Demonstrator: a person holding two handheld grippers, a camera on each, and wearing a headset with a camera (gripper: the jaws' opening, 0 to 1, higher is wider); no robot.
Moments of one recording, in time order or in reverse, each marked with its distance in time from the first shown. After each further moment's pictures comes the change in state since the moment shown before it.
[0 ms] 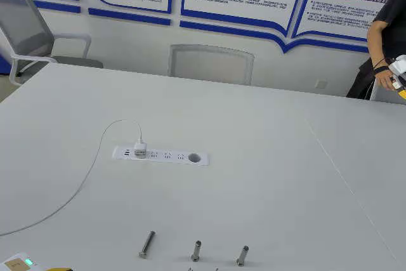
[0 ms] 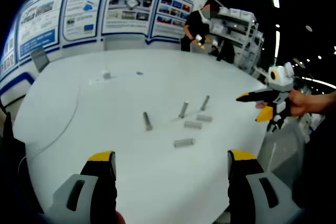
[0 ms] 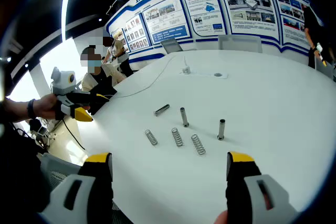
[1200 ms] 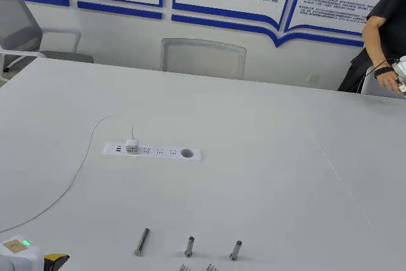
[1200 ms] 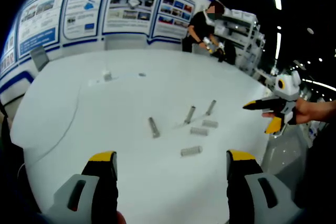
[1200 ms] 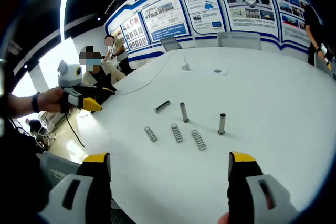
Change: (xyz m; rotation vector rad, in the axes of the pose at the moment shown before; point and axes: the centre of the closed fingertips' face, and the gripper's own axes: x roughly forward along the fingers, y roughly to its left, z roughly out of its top) left arm 0.021 0.017 0.015 -0.010 -0.001 -0.002; right arm 0.001 0.000 -0.010 0.013 0.016 -0.001
